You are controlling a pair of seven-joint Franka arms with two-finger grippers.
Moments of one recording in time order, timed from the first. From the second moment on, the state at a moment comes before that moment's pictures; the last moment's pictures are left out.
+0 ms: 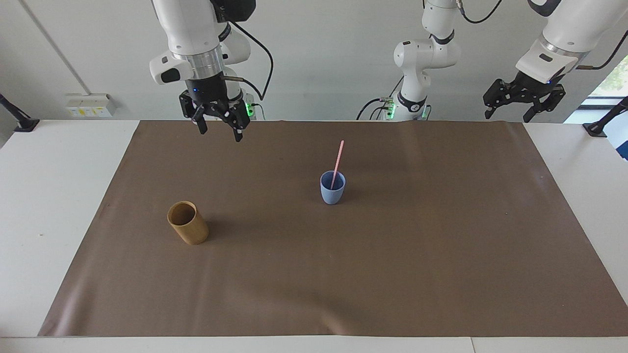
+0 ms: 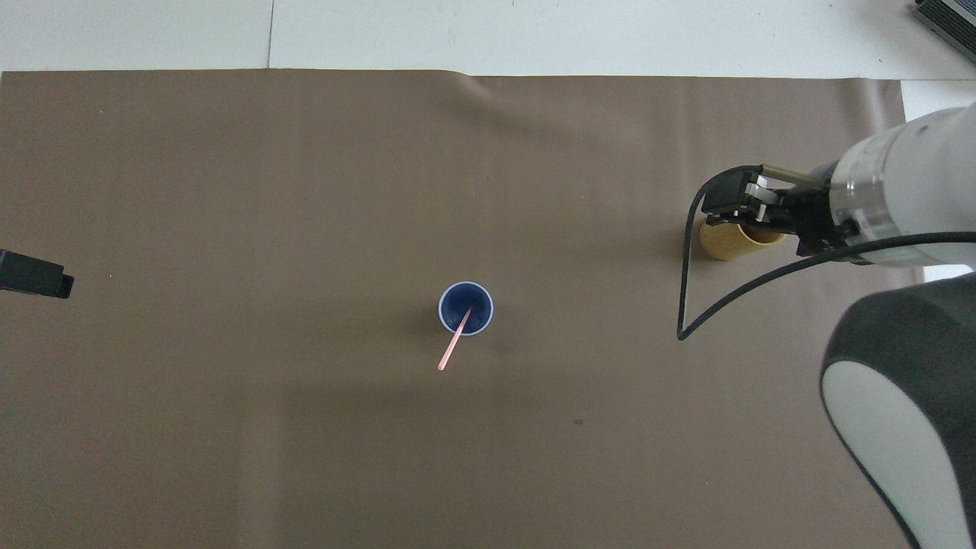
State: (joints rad) left arm 0.00 -0.05 -0.03 -1.53 0.01 1.44 0.18; right arm 0.17 0.01 0.04 -1.50 -0.02 1.63 0.58
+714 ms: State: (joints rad) left arm 0.00 -0.05 -0.03 -1.53 0.01 1.44 0.18; right arm -0.02 -0.07 0.00 -1.48 -0.02 1.49 0.24
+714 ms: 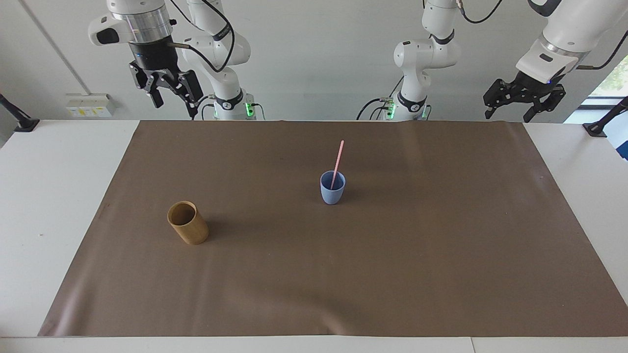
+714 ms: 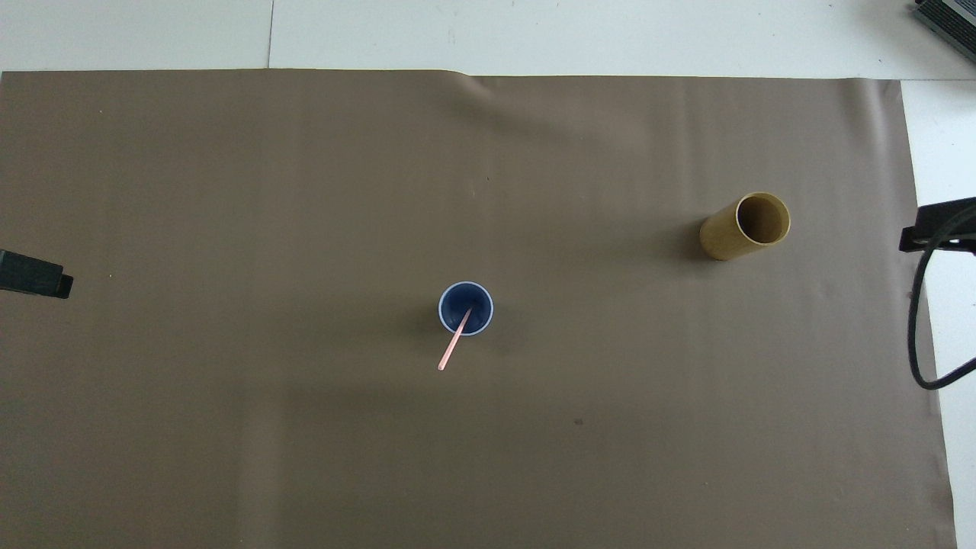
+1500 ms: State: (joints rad) left arm 0.00 -0.05 -0.03 -1.53 0.01 1.44 0.18; right arm -0.02 -0.05 0.00 -1.55 -0.02 1.50 0.23
